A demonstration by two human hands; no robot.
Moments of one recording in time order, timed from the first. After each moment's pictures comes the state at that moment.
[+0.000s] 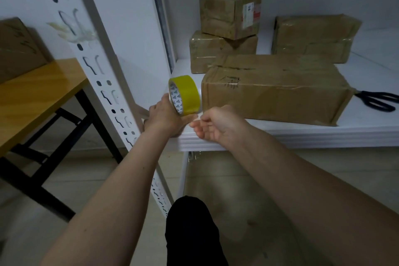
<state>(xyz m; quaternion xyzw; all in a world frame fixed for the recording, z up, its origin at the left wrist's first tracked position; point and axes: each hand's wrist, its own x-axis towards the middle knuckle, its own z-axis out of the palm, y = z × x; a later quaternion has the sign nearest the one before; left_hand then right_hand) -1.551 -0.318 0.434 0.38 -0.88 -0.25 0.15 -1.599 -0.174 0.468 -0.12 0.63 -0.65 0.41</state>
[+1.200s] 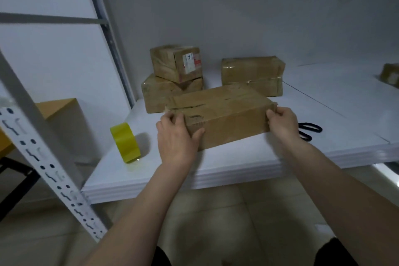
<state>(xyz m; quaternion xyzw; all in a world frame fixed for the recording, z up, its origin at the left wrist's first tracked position) -1.640 -0.174 0.461 0.29 -0.89 -0.14 0.33 -1.782 0.002 0.472 -0.04 0.79 -0.61 -0.03</state>
